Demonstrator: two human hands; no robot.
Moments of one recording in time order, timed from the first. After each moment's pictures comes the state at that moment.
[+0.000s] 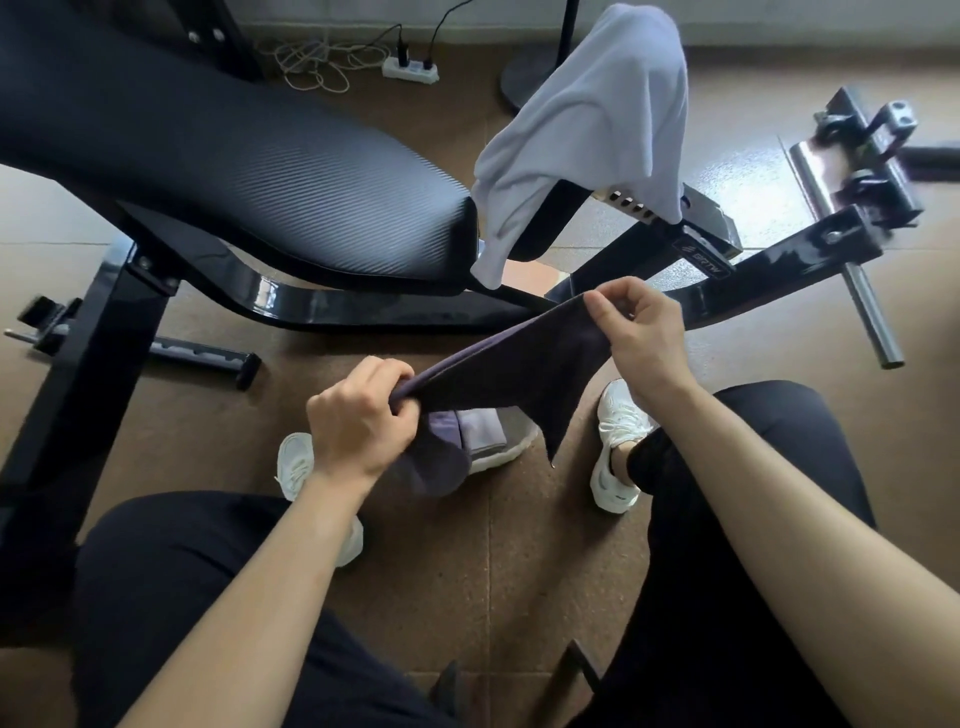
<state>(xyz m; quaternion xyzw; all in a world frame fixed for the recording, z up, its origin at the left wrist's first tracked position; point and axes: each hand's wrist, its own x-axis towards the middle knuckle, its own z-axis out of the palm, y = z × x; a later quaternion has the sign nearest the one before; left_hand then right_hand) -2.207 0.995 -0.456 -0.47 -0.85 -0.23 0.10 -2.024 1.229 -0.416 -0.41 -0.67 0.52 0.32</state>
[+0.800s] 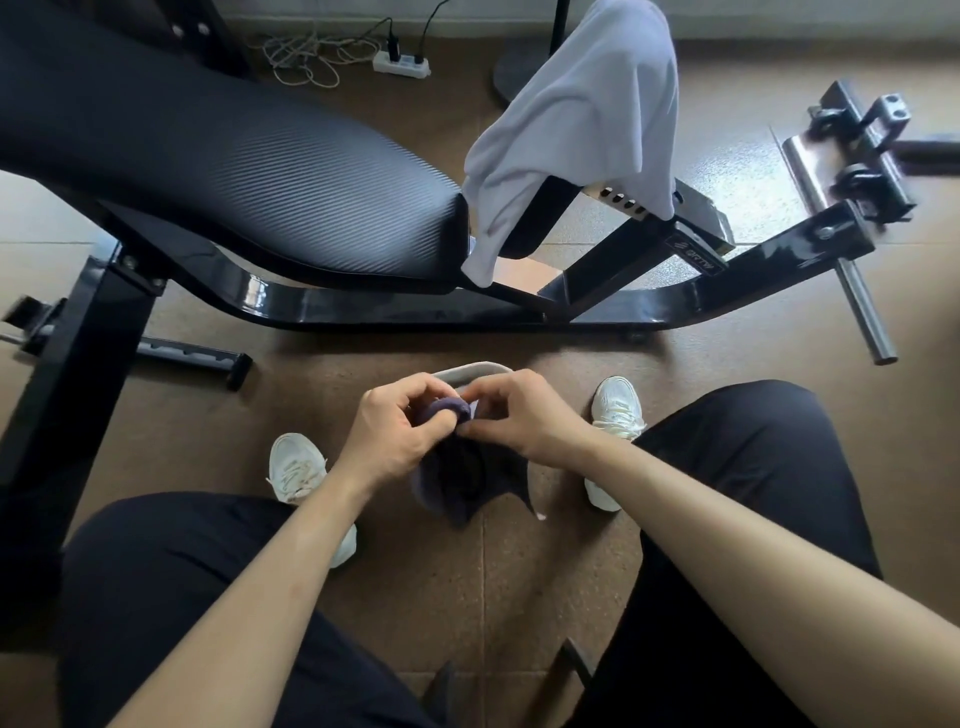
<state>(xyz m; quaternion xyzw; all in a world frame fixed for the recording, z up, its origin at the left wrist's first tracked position) -2.182 1.010 -0.442 -0.43 -0.73 -0.46 -0.27 -2.045 1.159 -0.439 -0.19 -0.85 0.49 0.02</state>
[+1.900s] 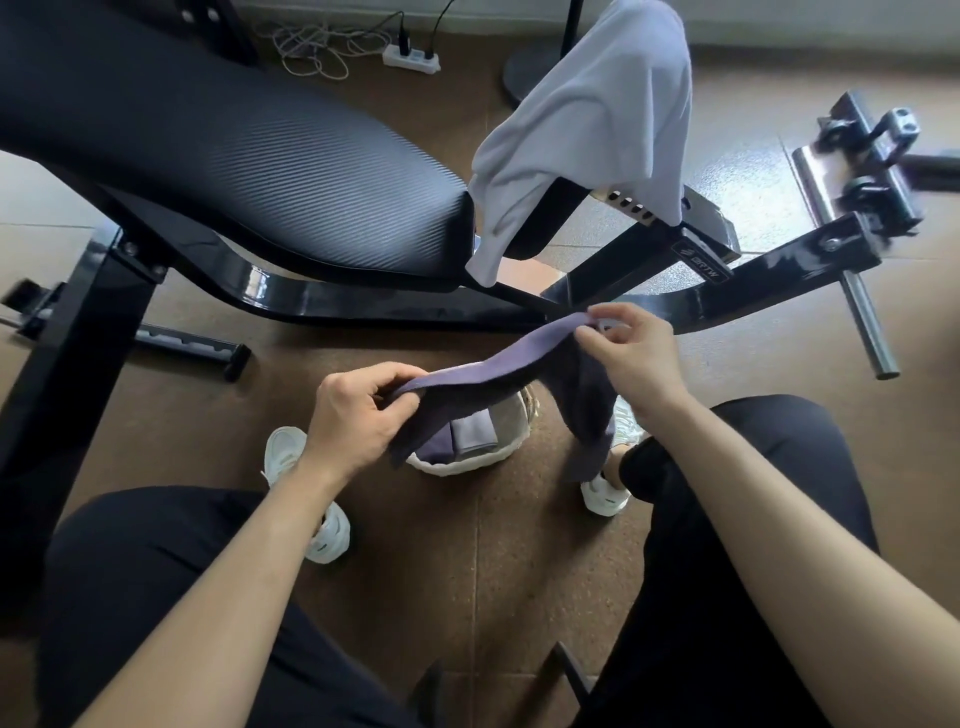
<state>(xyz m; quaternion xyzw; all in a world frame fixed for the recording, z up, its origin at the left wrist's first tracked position) -2.206 1.001 -0.446 -0.43 -0.80 -0.41 -0.13 -2.012 1.237 -0.434 -0.49 -0.68 0.51 0.21</state>
